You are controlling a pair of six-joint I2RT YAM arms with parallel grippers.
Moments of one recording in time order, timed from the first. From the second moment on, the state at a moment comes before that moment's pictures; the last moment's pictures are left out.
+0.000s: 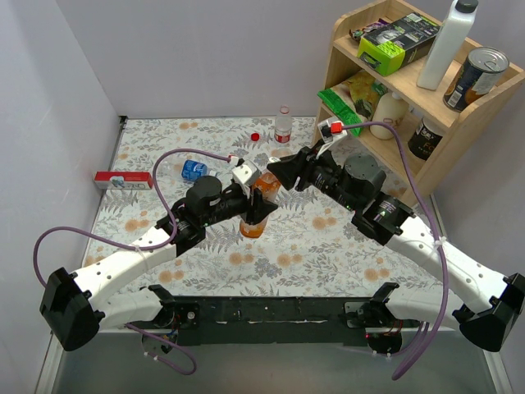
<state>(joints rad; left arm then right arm) -0.79 1.10 0.81 0.10 0.28 -0.15 0.85 1.07 1.08 0.01 -0.03 0.44</state>
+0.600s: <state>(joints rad) -0.84 1.10 0.81 0.08 0.22 -0.11 0.84 1.07 1.08 -0.01 0.00 0.44</state>
